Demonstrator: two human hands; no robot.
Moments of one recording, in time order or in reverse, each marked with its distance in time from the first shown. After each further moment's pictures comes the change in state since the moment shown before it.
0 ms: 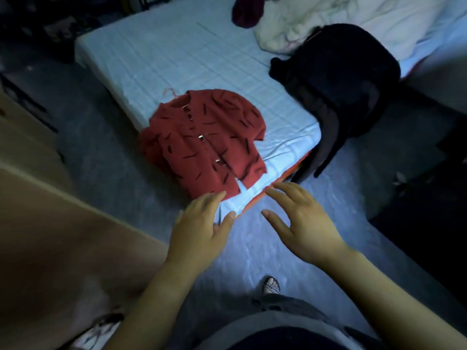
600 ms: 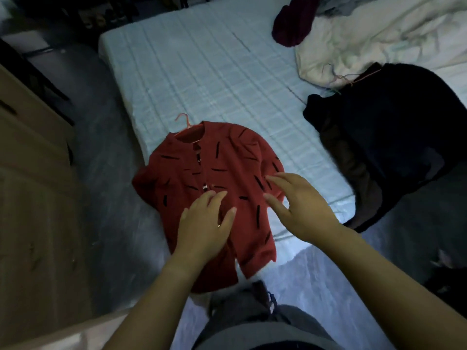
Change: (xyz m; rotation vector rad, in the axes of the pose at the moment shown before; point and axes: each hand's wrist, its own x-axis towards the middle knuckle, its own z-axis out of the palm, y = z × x) left_hand 0.310 -0.046 0.026 0.099 -0.008 -0.269; right_hand 0.354 0.102 -0.018 0.026 -0.111 -0.138
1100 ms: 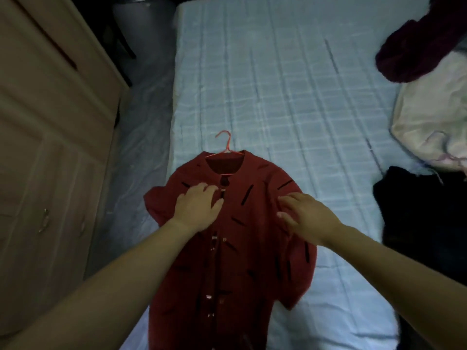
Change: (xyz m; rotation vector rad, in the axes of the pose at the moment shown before) left_hand 0.266 -0.103 0.004 0.146 -0.122 -0.397; right_hand 0.319 0.104 0.053 -0.193 -0.526 -0.330
